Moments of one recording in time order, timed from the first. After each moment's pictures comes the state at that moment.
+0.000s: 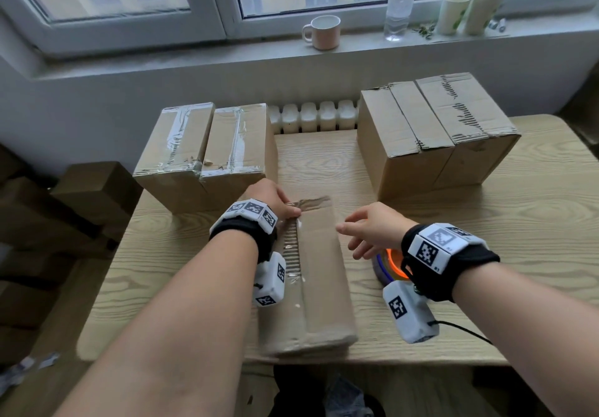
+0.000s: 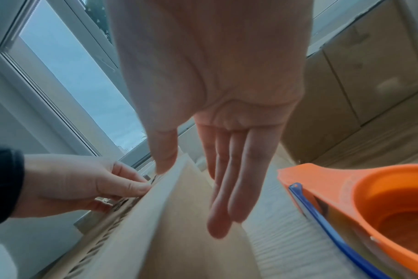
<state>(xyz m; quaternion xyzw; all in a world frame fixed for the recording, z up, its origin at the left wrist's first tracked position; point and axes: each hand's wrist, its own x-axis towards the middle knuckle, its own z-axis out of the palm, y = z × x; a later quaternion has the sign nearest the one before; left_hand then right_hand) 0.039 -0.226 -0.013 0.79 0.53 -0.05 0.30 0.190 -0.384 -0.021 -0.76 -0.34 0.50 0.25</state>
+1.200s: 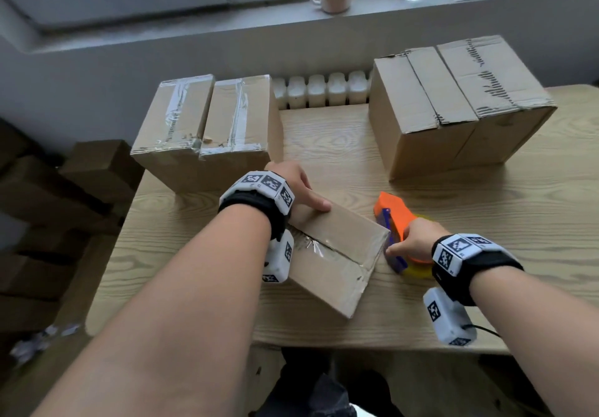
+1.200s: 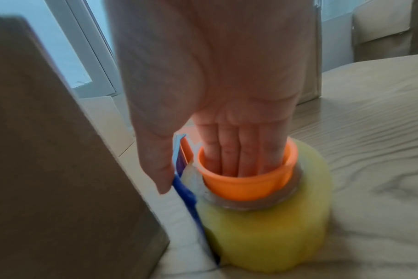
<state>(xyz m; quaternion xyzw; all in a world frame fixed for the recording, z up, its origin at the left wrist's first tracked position) 0.063 -0.228 -0.018 0.83 0.46 -0.19 0.25 0.232 -0.418 -0.095 -0.86 -0.37 0.35 -0.04</state>
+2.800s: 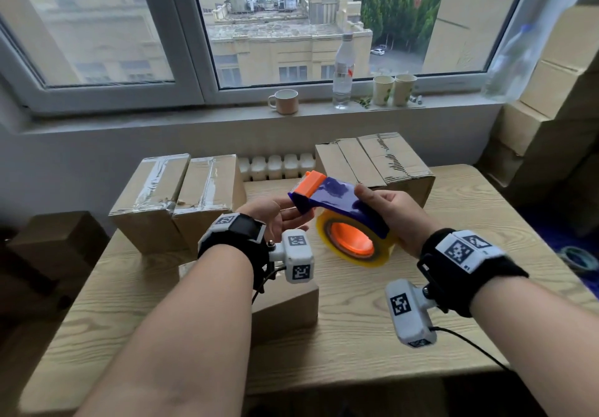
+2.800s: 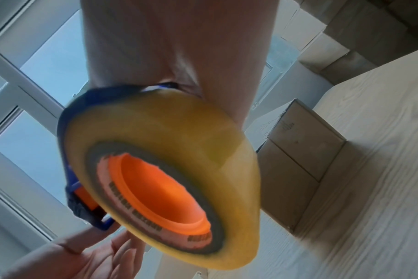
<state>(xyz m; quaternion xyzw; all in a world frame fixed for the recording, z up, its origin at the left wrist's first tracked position) 0.084 -0.298 0.055 0.44 0.40 0.06 0.80 0.236 -0.469 0.067 -0.67 -0.32 0.38 0.55</state>
